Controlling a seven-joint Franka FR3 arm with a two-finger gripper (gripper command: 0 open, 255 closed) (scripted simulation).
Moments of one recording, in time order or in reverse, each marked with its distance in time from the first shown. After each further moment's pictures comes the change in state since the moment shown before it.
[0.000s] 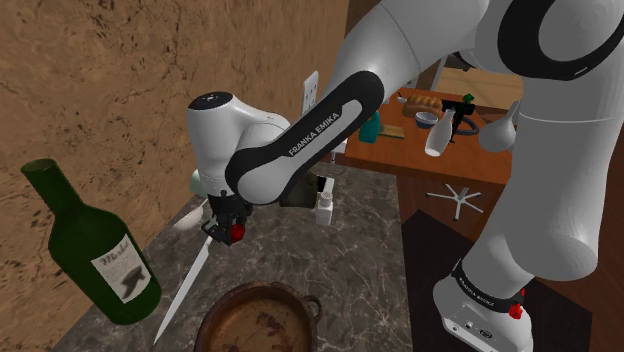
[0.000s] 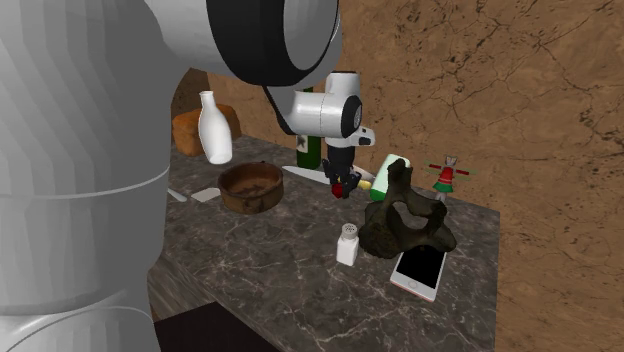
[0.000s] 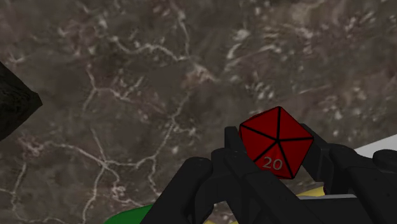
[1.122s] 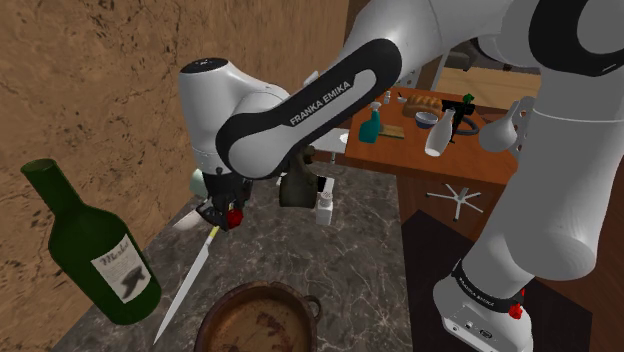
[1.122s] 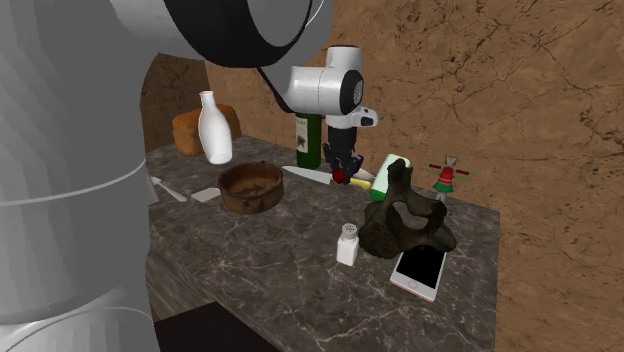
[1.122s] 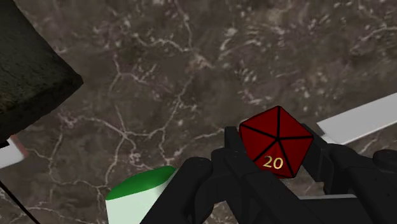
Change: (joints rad) arm -0.017 -0.081 0.024 0.038 0.057 -0.108 -0.040
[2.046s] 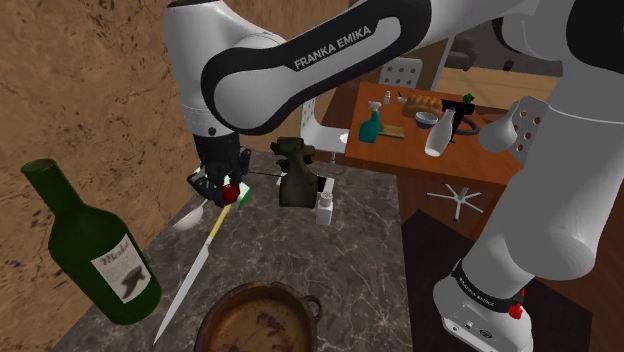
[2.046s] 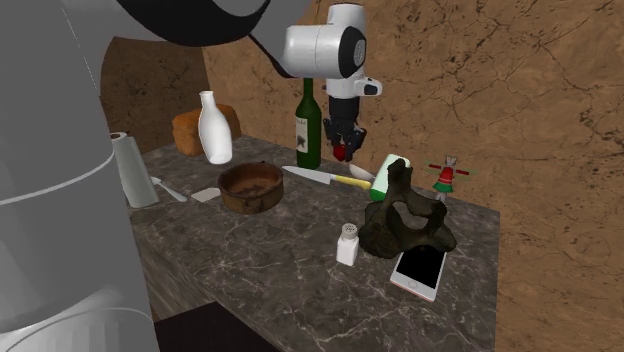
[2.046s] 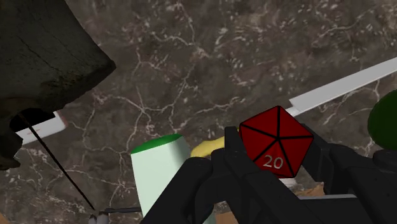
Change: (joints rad) arm -0.014 -0.090 0.017 0.088 0.062 -0.166 -0.045
